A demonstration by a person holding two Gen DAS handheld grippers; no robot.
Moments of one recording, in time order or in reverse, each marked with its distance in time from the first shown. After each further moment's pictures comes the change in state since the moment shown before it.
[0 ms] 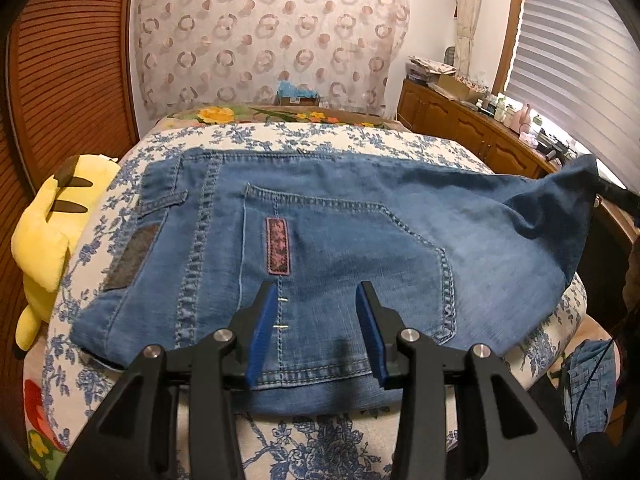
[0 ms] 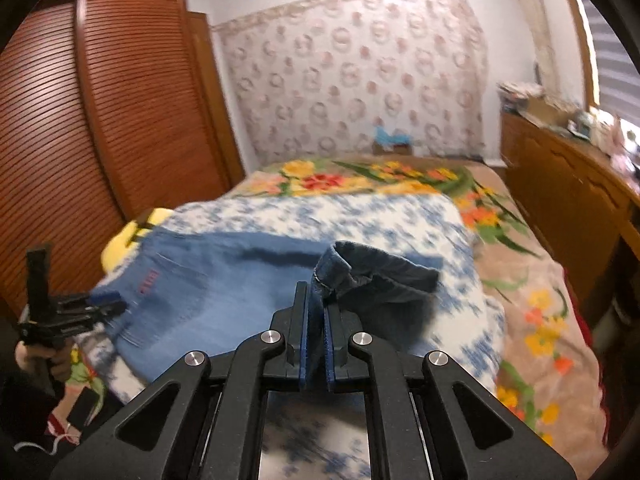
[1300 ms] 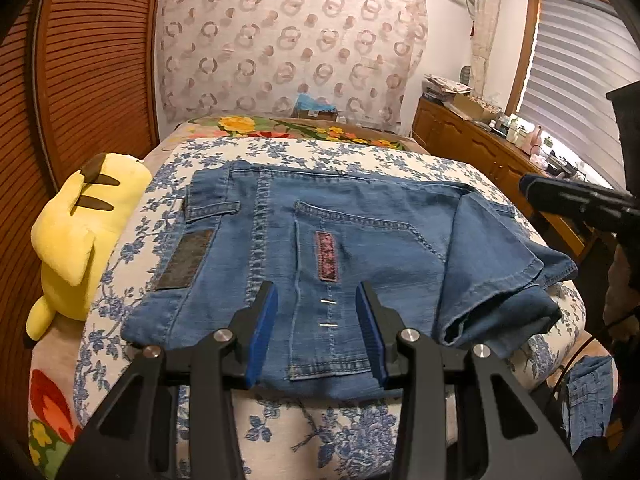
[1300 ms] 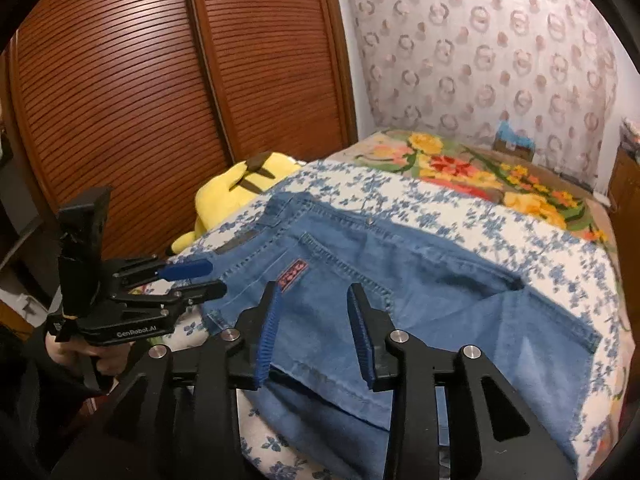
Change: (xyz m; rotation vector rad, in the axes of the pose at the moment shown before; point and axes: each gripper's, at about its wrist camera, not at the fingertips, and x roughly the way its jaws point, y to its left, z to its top) left arm -0.025 0.026 0.000 -0.053 -0.046 0.028; right arm 0.087 0.147 0.020 -0.228 0.161 0.291
